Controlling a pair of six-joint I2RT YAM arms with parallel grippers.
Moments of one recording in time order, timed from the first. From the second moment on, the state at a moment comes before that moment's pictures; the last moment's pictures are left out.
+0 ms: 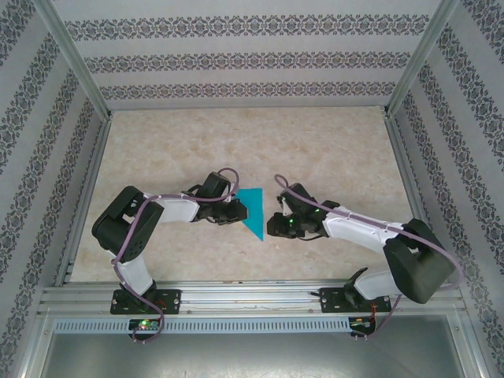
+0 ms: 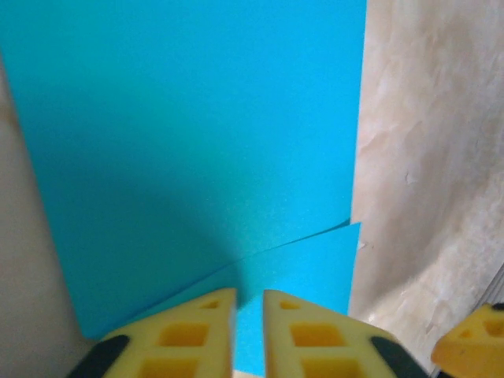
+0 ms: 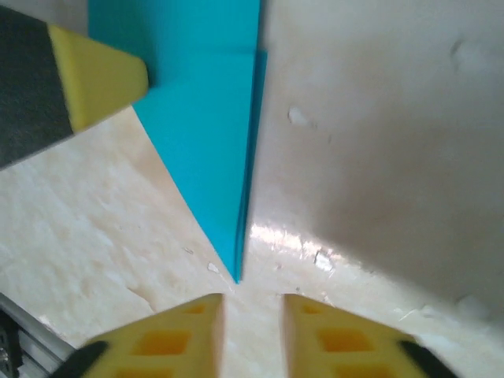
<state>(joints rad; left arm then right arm) -0.55 1.76 0.81 0.00 0.48 -0.76 0.65 1.37 0.67 -0.35 -0.33 0.70</state>
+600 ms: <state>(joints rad) -0.45 1.46 0.71 -0.03 0.32 -0.74 0.60 1.53 0.68 -0.07 -0.44 0.46</state>
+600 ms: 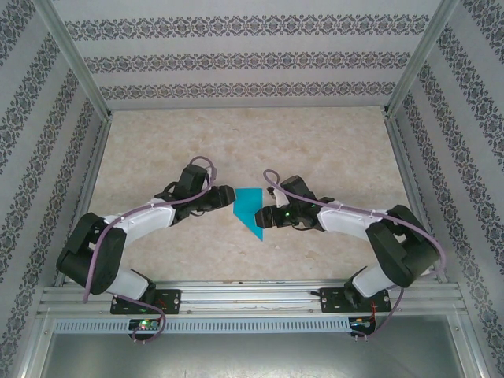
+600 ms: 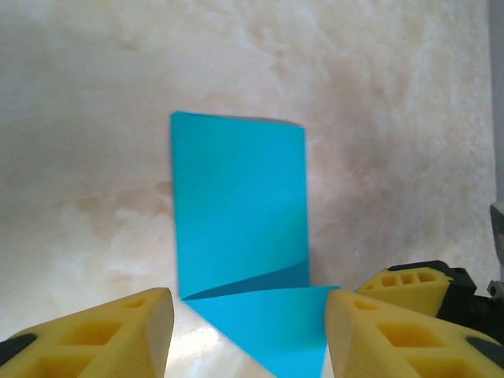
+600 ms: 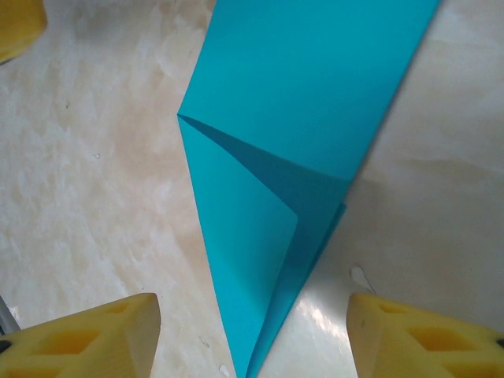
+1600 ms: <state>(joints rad) -0.41 1.67 0.74 0.11 0.52 -0.80 0.54 1.52 0.68 0.02 -0.49 0.44</state>
